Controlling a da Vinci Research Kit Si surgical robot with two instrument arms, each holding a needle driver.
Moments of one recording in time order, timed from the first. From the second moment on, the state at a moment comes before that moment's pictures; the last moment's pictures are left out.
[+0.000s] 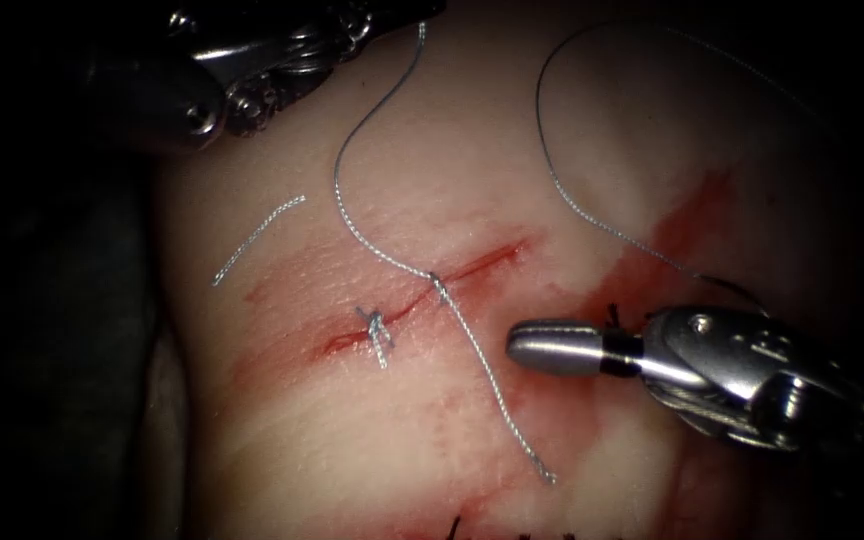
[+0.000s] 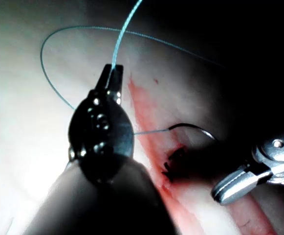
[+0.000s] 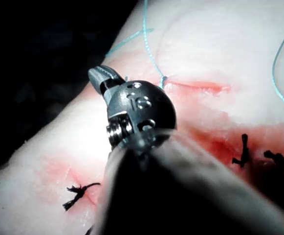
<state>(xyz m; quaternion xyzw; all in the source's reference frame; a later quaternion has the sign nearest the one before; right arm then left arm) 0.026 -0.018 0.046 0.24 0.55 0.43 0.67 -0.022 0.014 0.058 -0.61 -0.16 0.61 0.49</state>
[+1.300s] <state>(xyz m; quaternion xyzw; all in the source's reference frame) 0.034 -0.010 0.058 0.18 0.64 0.61 0.42 -0.021 0.006 0.054 -0.54 -0.24 0.59 0.56</state>
